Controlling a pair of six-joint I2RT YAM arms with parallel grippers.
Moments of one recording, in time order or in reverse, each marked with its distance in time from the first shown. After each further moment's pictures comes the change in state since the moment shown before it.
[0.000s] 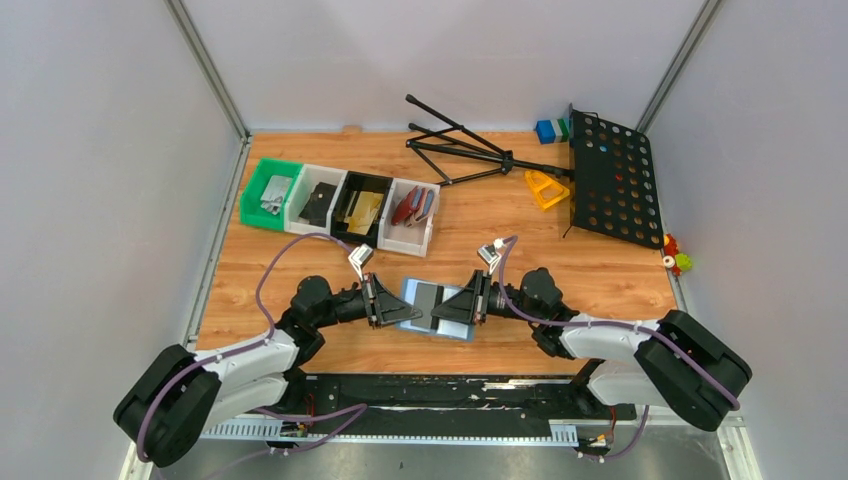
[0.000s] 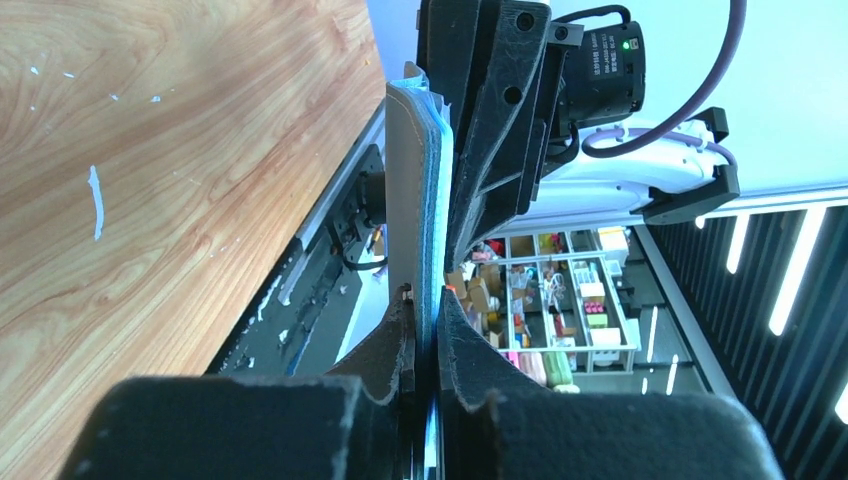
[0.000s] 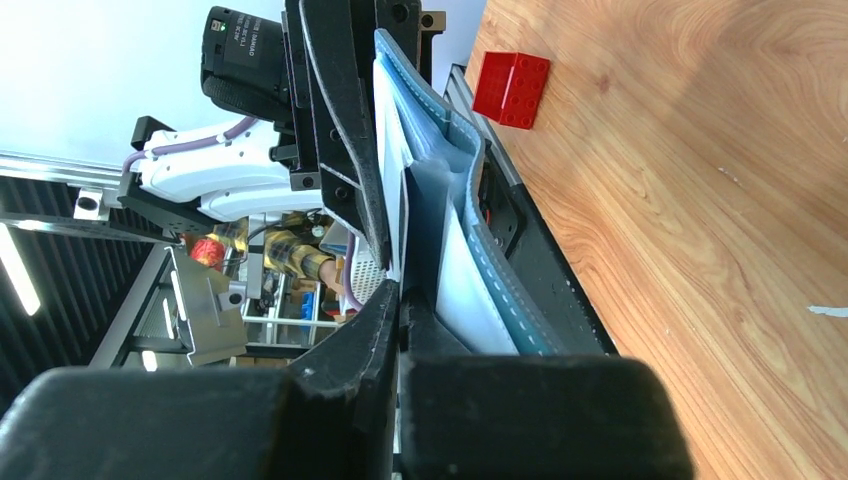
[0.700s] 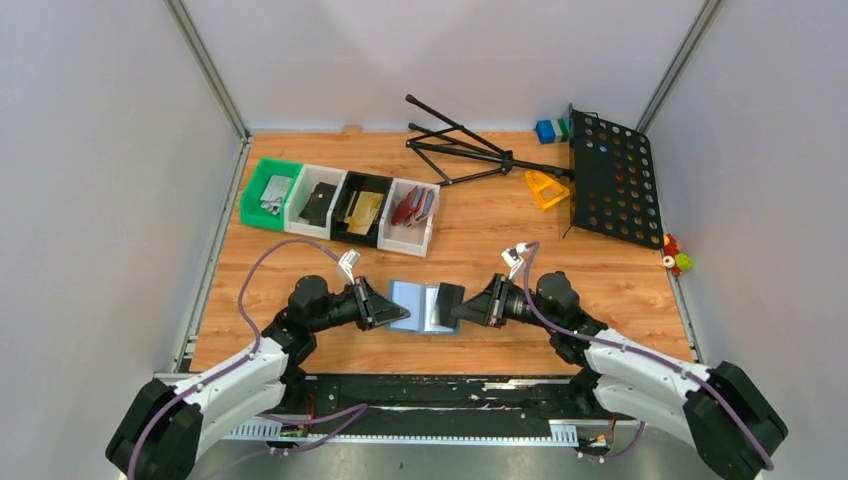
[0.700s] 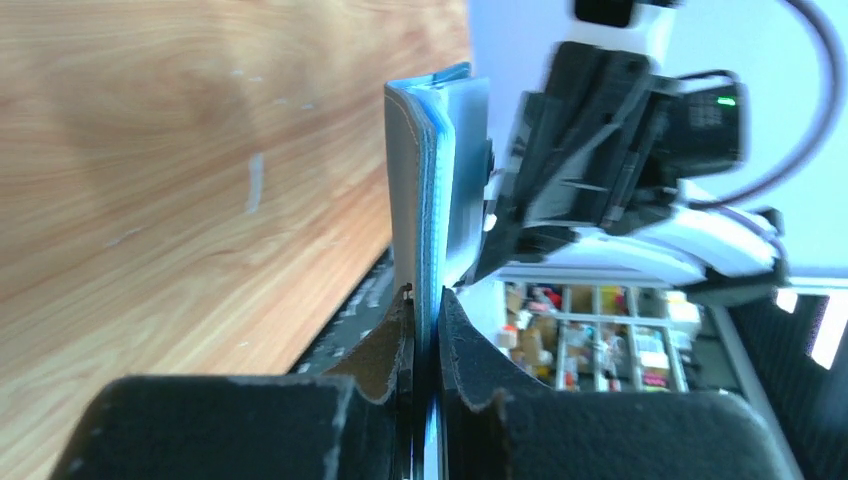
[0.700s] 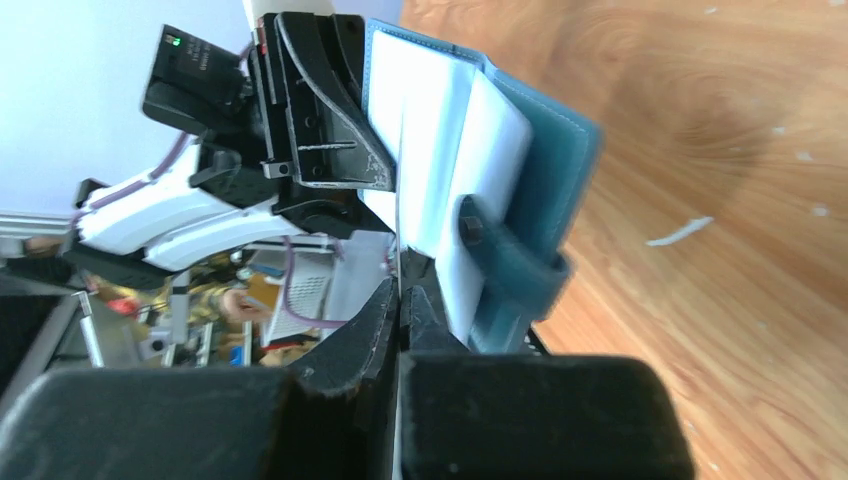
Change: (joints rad) left arm 0.074 -0.188 -0.015 -0.328 -0.072 0.113; right arm -0.063 -0.269 -0.043 -0.347 0.056 -0.129
